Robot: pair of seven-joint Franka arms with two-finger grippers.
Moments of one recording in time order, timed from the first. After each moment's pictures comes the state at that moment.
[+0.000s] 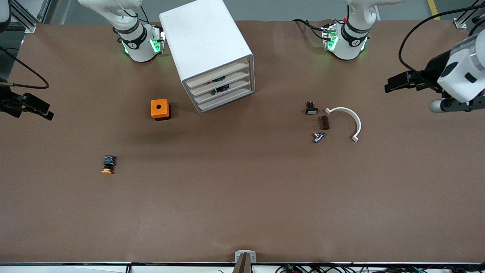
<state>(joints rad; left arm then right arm) 0.03 0.11 -0.13 -1.39 -0.12 1.26 -0.20 -0.03 0.02 -0.04 -1.57 0.02 1.64 0.04</state>
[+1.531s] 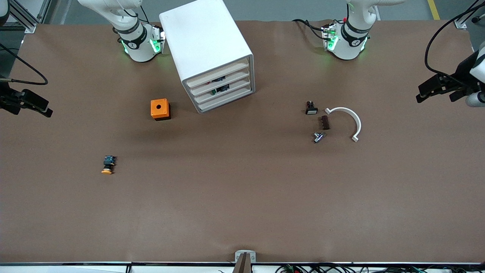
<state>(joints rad) -0.02 -0.06 0.01 -1.64 -0.03 1.61 -0.04 -0.03 0.01 -0.04 -1.58 0.02 1.64 0.04</state>
